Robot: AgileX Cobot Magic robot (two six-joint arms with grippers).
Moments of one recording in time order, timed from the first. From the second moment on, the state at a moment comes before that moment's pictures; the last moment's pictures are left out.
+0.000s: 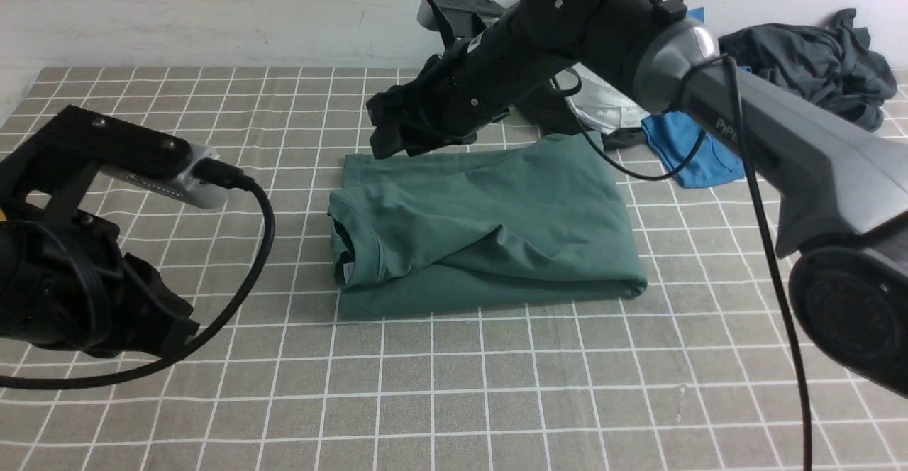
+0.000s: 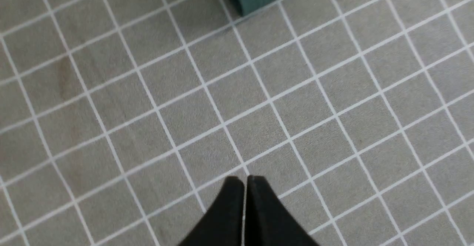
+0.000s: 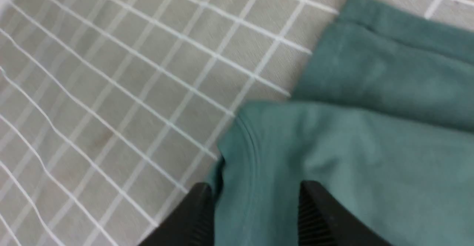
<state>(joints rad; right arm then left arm) 0.52 2.37 -2.32 0.51 1.09 -0.19 -0.15 1.07 -0.89 -0.33 0.92 0.41</state>
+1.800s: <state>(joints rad) 0.75 2.43 -2.37 0.10 1.09 -0.13 -0.15 0.72 -0.73 -0.56 0.74 0.71</state>
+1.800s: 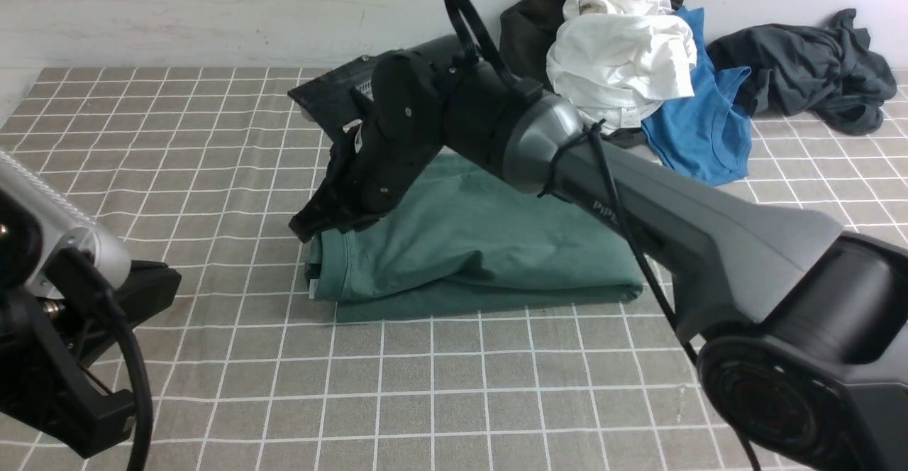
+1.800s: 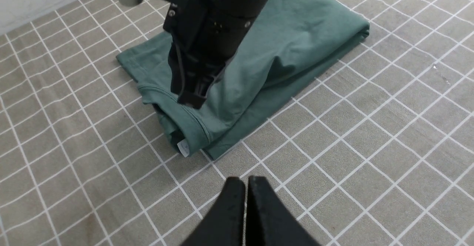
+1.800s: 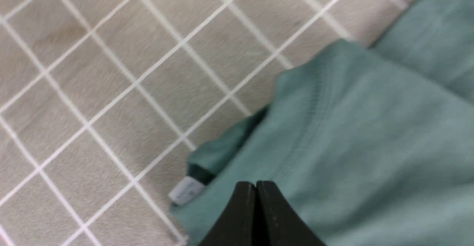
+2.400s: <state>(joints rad) 0.52 1.61 -1.77 -0.01 1.09 -0.18 -0.15 0.39 -0.49 -0.52 0.41 0.78</state>
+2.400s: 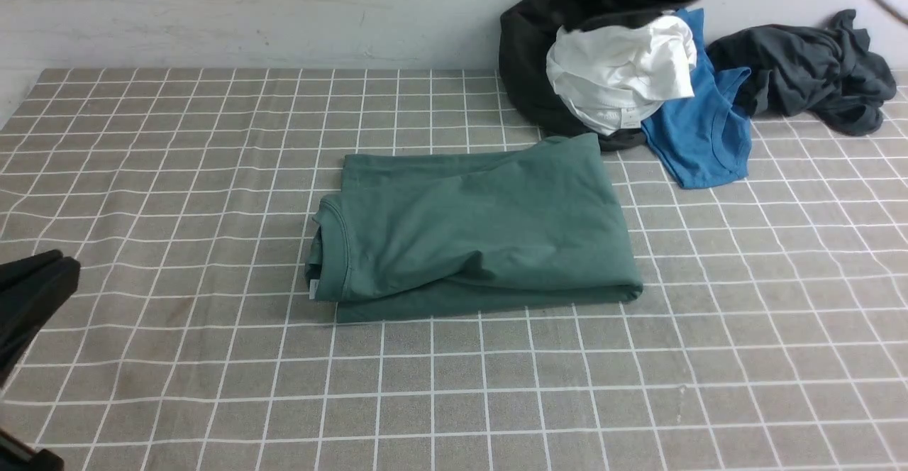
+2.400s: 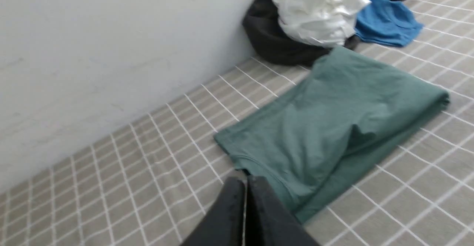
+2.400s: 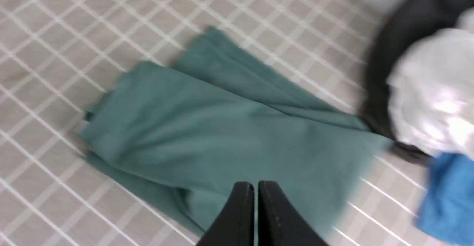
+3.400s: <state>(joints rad) 0.47 -0.01 0.00 0.12 0.02 -0.08 -0.19 0.28 -0.31 -0.58 0.26 0.79</state>
